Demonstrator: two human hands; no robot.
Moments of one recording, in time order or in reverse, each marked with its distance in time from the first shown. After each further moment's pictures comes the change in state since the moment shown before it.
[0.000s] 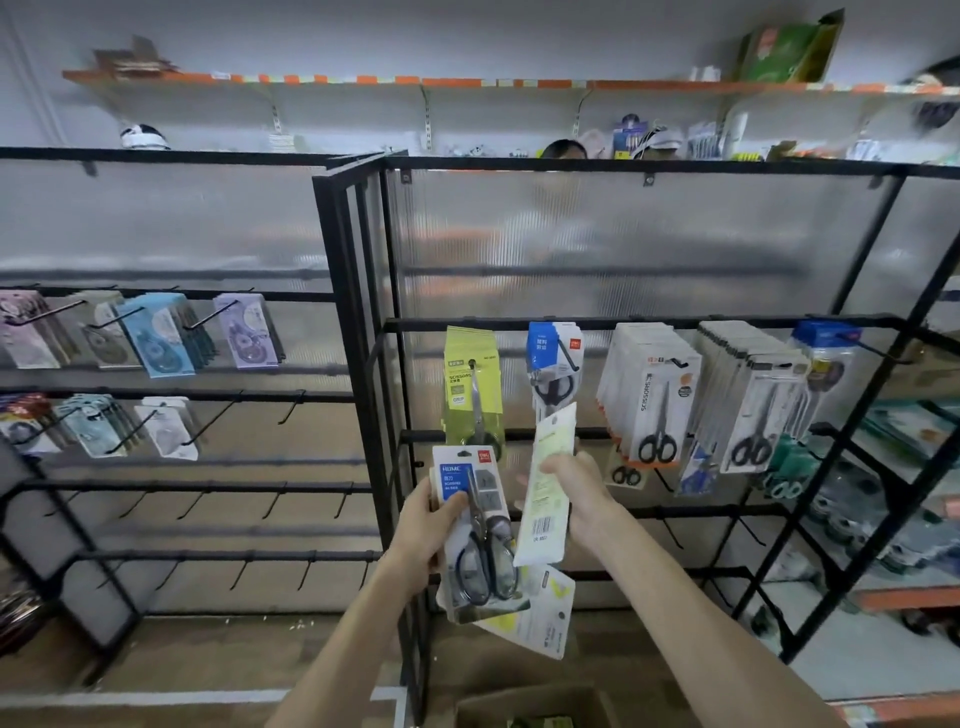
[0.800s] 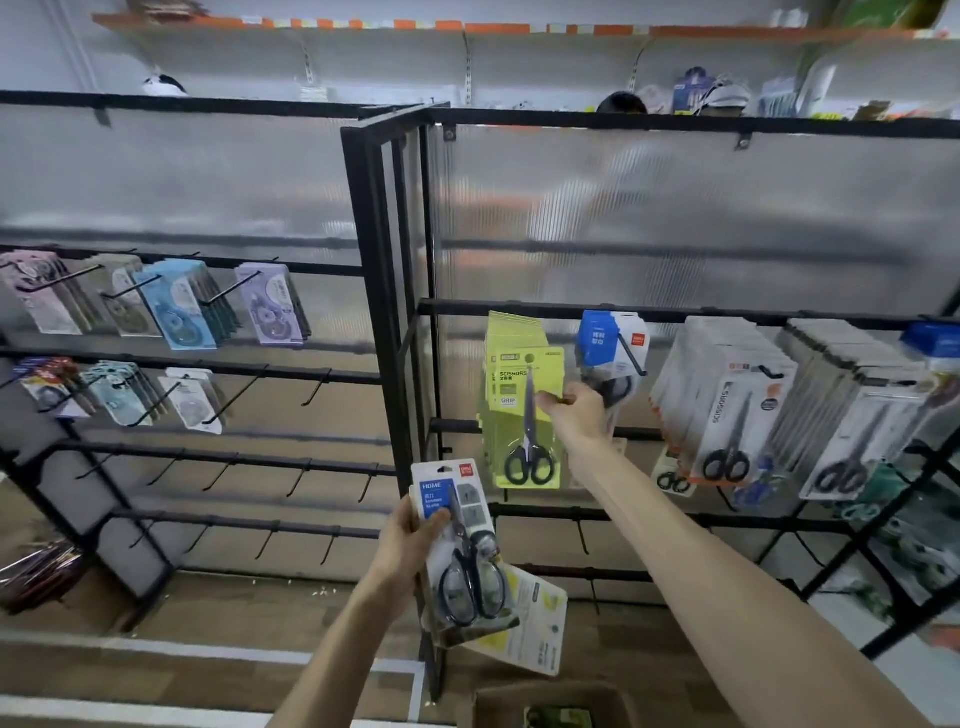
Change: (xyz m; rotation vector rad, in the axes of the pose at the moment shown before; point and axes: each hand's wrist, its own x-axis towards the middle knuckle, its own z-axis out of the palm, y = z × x) left_hand 0.043 -0.030 -0.066 -0.076 0.054 -0.066; right_hand 0.082 -0.043 0.076 -0.323 0.093 -0.328
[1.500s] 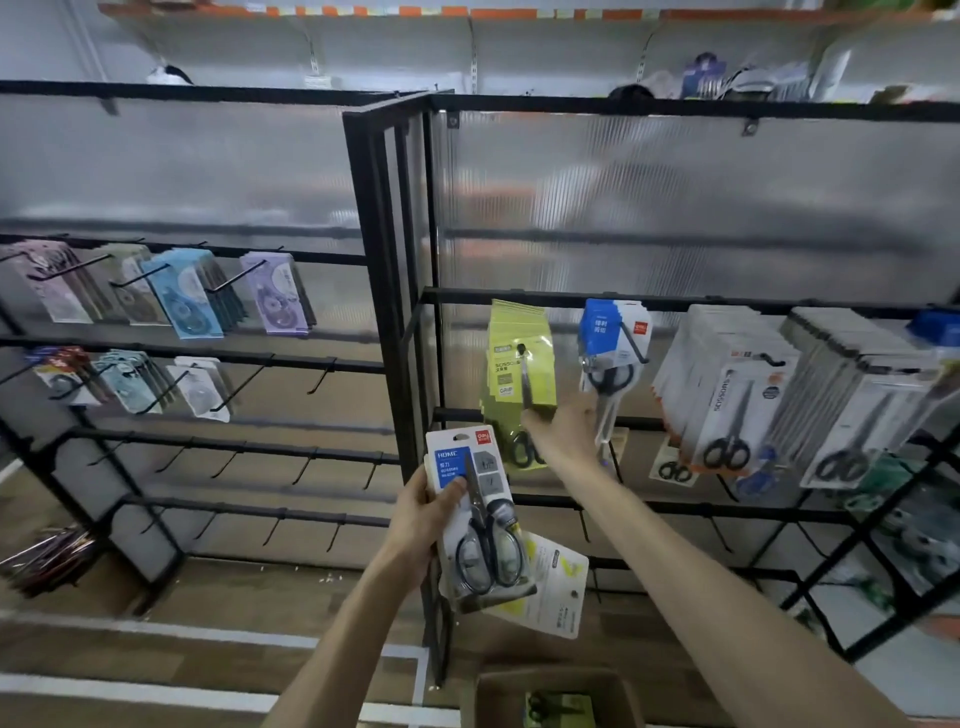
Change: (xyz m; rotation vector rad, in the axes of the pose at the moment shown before) left_hand -0.013 0.021 0.021 -0.065 -0.049 0.041; right_hand -0.032 0.015 0.004 -0.413 -0.090 -0.054
